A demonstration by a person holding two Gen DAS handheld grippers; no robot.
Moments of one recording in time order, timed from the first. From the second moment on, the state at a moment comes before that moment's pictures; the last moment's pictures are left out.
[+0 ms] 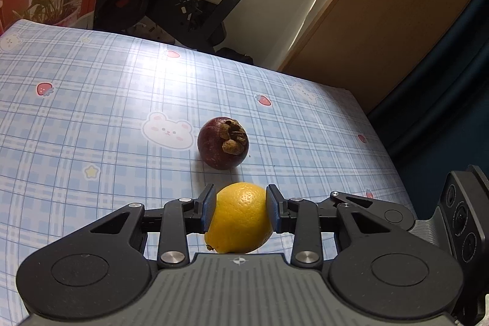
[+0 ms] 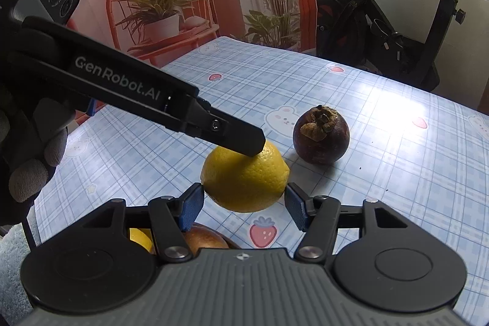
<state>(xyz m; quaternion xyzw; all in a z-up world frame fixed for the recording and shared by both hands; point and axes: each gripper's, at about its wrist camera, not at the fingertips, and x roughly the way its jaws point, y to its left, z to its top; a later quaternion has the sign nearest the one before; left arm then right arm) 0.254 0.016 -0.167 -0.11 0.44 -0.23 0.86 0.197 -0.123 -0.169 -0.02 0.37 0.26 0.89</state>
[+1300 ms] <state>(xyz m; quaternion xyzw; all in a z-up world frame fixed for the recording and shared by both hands) 0.130 -0.012 -0.170 -0.08 0.48 -0.27 0.83 0.065 -0.128 -0.158 -0.05 0.39 0.29 0.87</state>
